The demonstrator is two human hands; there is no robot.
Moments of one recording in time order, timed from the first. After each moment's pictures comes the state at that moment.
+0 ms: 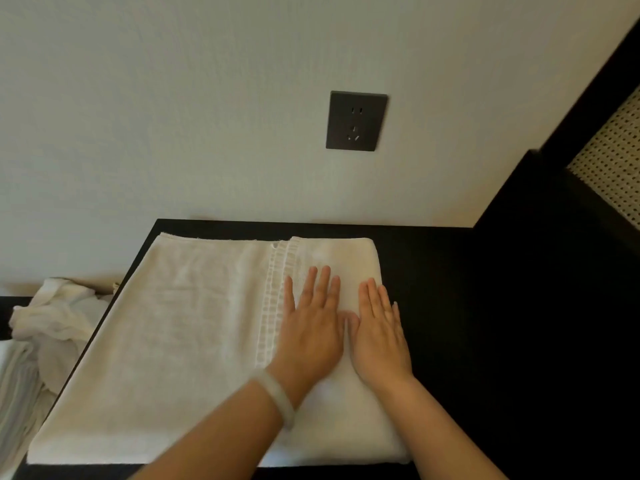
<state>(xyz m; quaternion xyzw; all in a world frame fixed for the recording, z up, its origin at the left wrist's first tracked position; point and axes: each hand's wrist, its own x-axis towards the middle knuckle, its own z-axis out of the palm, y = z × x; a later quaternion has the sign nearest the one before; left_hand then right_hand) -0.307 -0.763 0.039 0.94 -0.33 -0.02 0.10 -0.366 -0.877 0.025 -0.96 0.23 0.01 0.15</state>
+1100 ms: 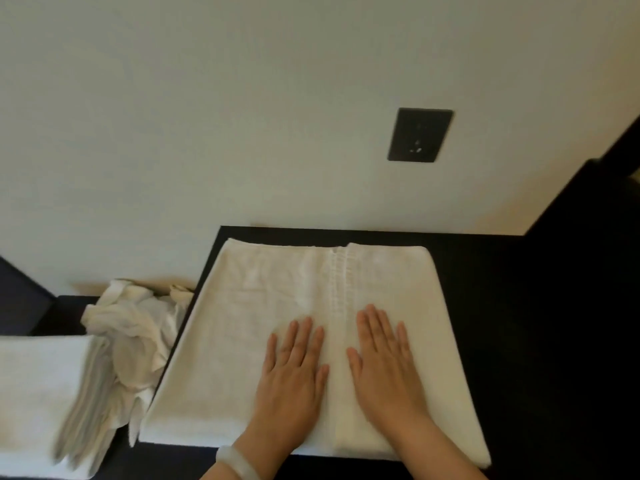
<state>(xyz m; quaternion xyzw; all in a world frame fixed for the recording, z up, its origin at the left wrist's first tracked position) -0.325 -0.609 0.033 0.94 -0.31 -0.06 0.09 -0.373 -0.771 0.032 -0.99 0.14 0.03 0.09</state>
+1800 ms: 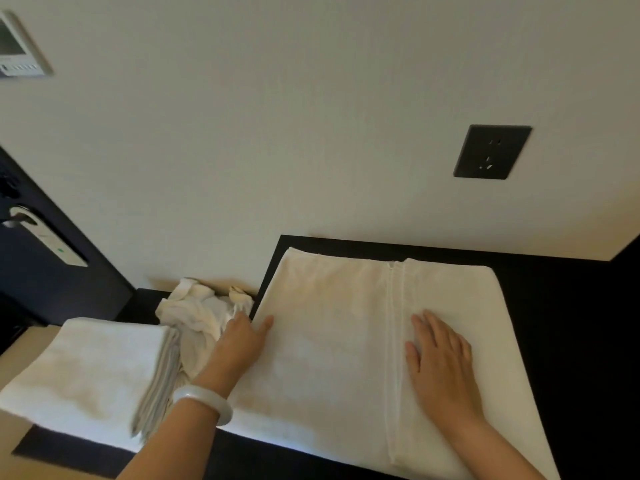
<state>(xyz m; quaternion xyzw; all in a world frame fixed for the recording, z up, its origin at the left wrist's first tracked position) -0.213 -0.494 0.061 0.94 0.10 -0.16 0.29 -0.348 -0.779 0.031 -0.98 0.16 -0.07 0.13</state>
